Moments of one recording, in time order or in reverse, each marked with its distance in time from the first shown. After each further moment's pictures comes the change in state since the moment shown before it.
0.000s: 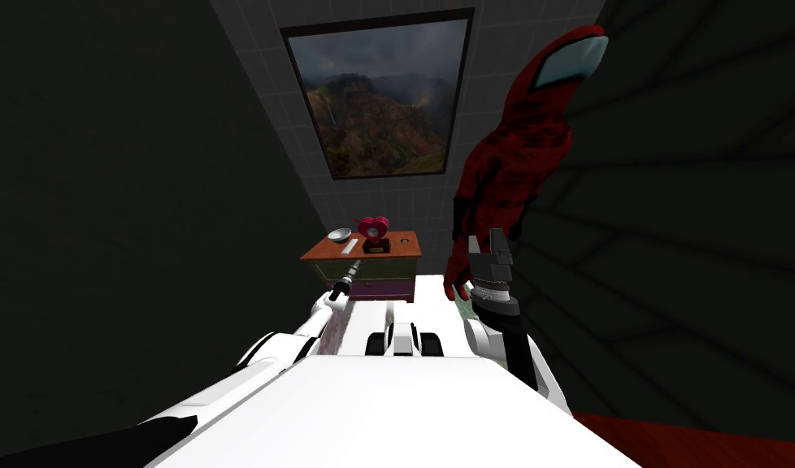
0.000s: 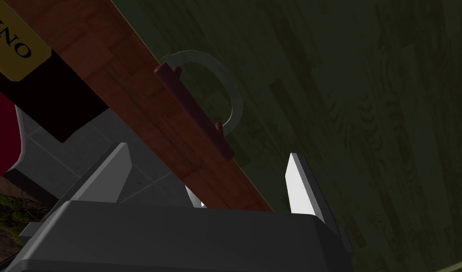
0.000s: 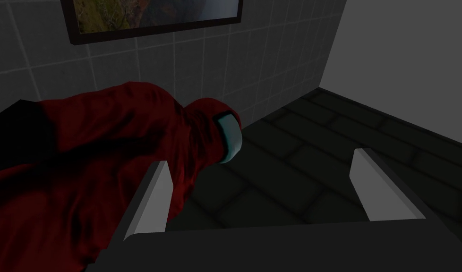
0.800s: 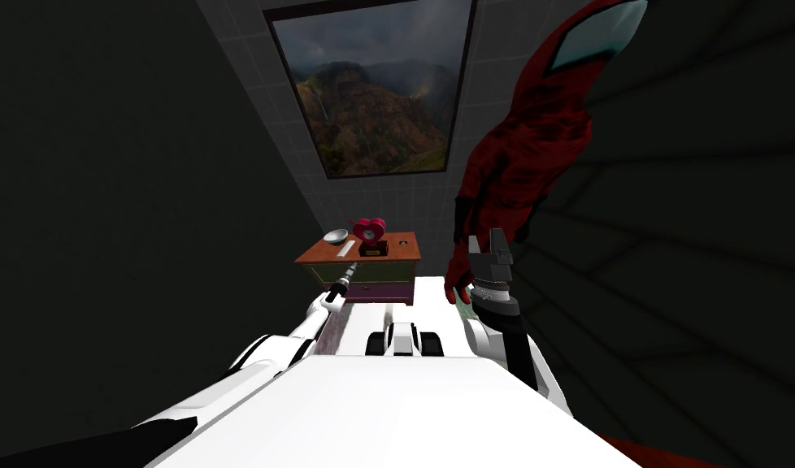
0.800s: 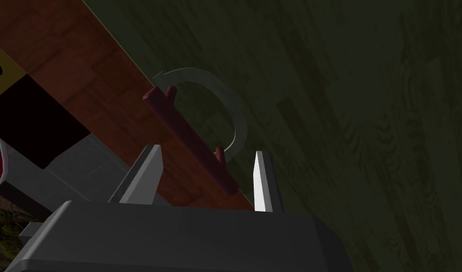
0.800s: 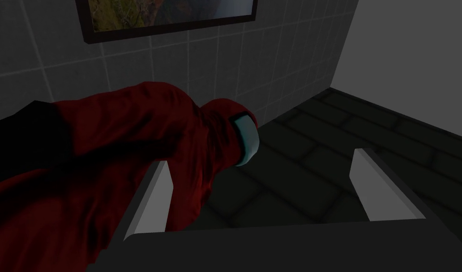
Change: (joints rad) left arm 0.018 0.029 0.004 -0.005 -0.062 -0.021 0.080; right arm 0.000 0.000 0.000 0.000 0.000 0.000 0.000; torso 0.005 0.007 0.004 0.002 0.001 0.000
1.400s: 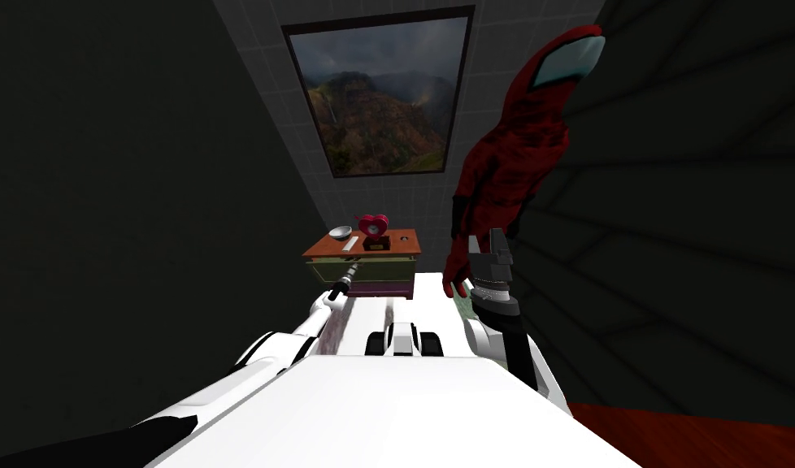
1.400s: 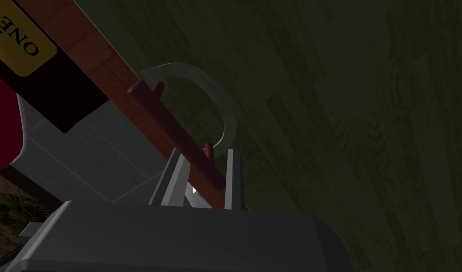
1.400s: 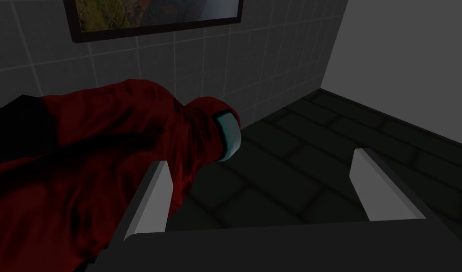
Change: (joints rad) left arm -0.020 -0.017 -0.006 0.009 0.046 0.024 -0.053; right arm 0.000 0.000 0.000 0.000 0.000 0.000 0.000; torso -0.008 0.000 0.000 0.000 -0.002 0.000
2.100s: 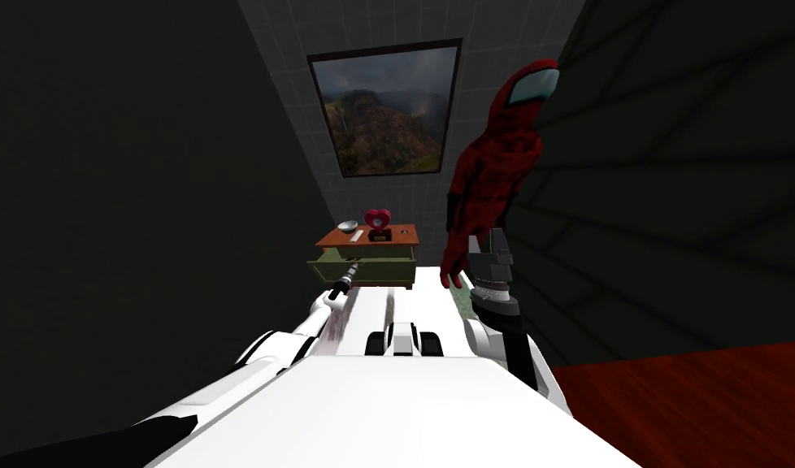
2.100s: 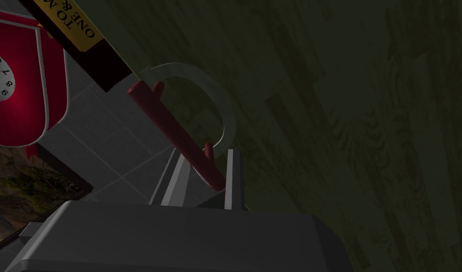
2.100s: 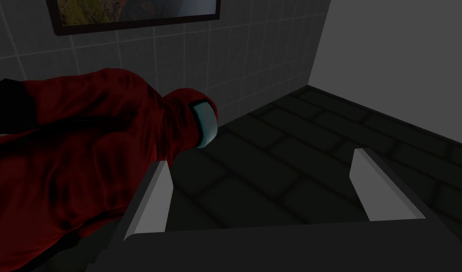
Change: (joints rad) left arm -0.004 0.005 -0.016 -0.002 -0.004 0.007 0.014; right arm 0.000 0.000 0.000 0.000 0.000 0.000 0.000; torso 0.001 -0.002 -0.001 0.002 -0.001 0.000
